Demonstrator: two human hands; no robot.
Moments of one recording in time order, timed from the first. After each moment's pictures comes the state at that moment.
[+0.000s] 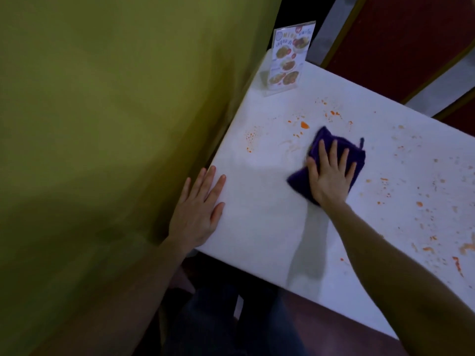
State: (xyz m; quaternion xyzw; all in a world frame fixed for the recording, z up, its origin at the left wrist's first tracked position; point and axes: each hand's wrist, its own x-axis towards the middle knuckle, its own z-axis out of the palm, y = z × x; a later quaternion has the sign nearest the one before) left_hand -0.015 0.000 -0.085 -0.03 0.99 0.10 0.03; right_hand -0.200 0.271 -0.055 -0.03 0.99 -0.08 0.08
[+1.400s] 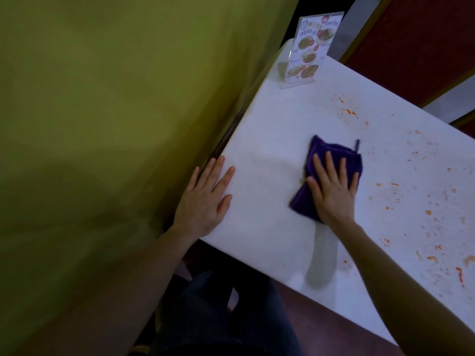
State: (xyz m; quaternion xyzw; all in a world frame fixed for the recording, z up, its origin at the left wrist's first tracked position) left_hand -0.016 0.001 -0.084 -0.03 0.99 0.12 0.03; right_hand -0.164 0.282 -0.051 -0.16 0.98 -0.04 0.12
